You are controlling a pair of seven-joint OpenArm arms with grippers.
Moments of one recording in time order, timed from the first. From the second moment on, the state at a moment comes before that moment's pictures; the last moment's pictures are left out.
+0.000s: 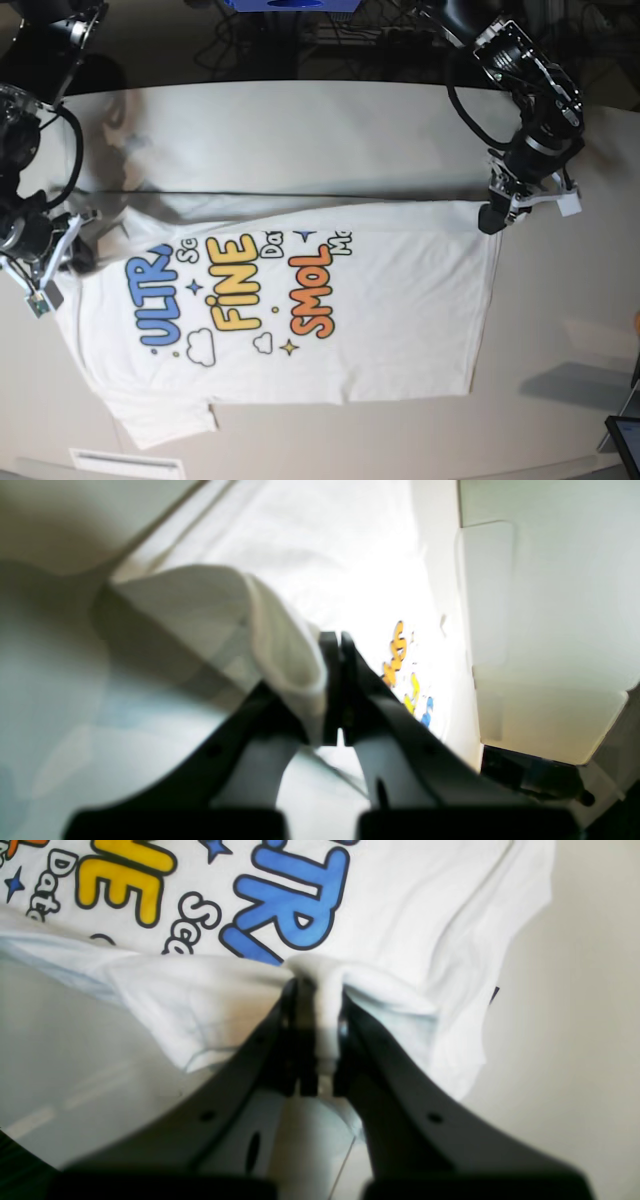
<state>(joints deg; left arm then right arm) 4.3 4.4 -49.2 100.7 -53.7 -1.5 65.0 6.2 16.9 25.9 98.2 33.3 41.0 -79.0</state>
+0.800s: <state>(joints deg) -1.9 3.3 -49.2 94.0 -54.1 -1.5 58.7 11.4 17.0 23.9 90.0 31.9 41.0 -78.4</state>
